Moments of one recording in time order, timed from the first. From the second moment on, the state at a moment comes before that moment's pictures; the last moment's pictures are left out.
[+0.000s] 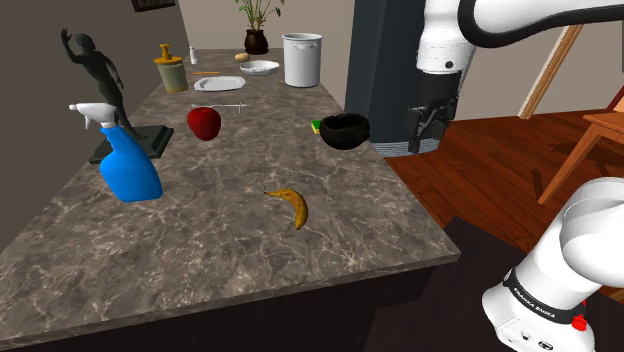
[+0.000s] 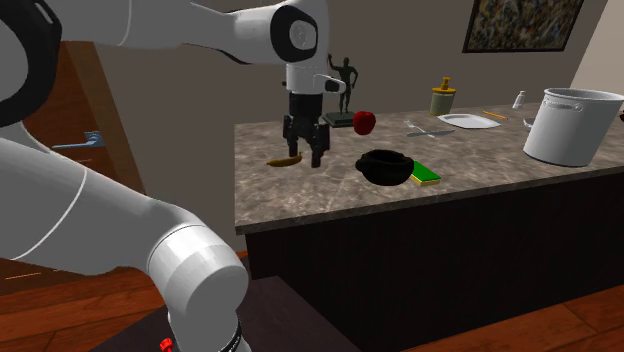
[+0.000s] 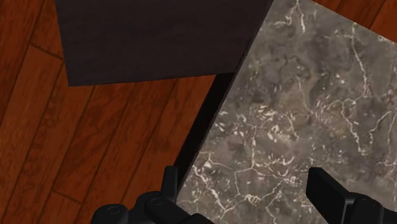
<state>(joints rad) 0.02 -0.65 0.14 -2.38 0.05 1.63 0.24</state>
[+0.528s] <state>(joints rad) 0.06 -0.41 0.27 -2.27 0.10 1.78 0.39</state>
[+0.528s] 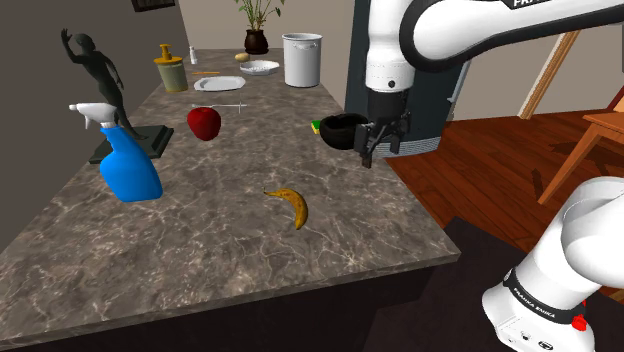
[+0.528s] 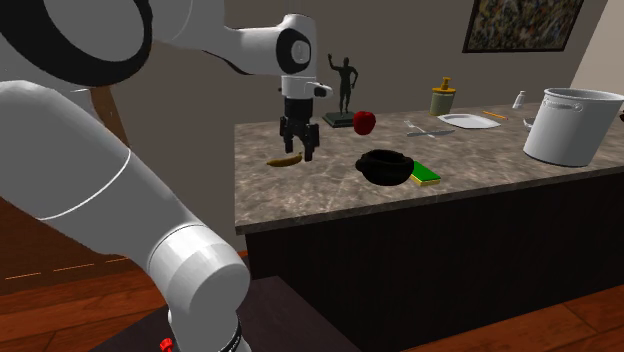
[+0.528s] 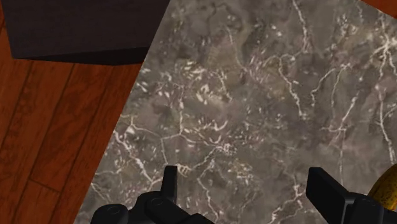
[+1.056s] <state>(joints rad) 0.08 -0.14 0.38 -2.09 0.05 1.88 0.55</state>
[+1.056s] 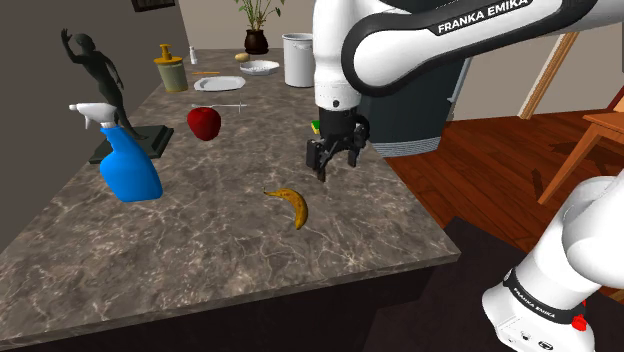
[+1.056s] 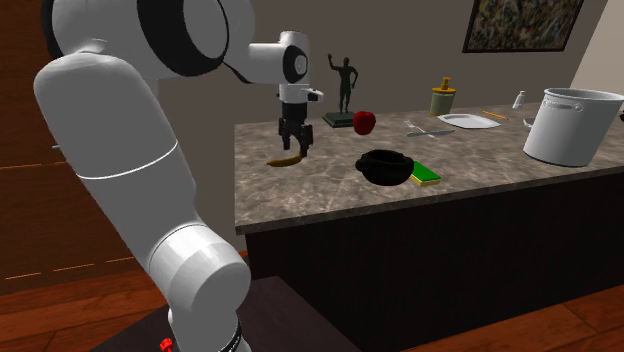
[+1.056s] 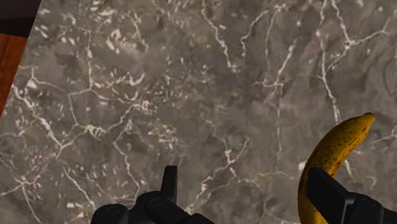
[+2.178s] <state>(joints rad) 0.14 0.18 0.44 -1.91 -0.09 2.02 0.73</state>
